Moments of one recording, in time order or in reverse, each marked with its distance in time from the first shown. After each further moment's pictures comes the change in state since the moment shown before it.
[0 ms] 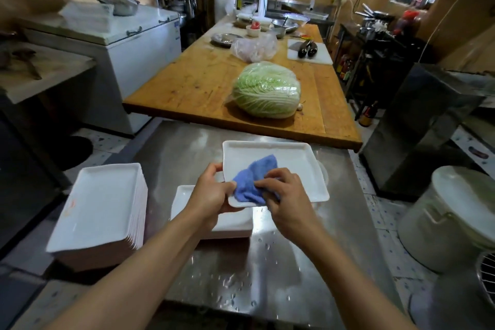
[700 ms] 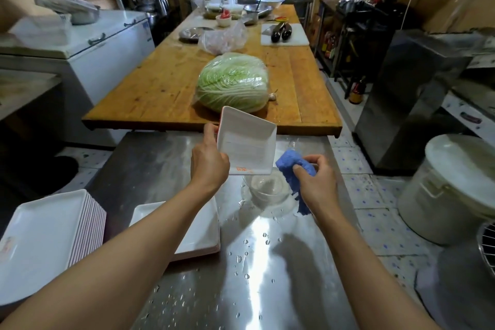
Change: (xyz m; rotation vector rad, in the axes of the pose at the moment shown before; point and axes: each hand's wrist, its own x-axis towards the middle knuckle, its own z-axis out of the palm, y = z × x) left_hand 0.096 0.012 0.107 0.920 0.335 0.525; right_hand 0.030 0.135 -0.050 0.610 0.389 0.593
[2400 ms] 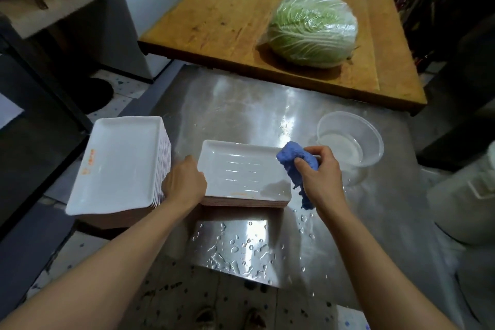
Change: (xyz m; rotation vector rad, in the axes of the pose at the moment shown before) left_hand -0.068 -0.231 -0.084 0.461 -0.229 -0.450; right_hand -0.087 0.009 0.143 -0.171 -0.260 0.100
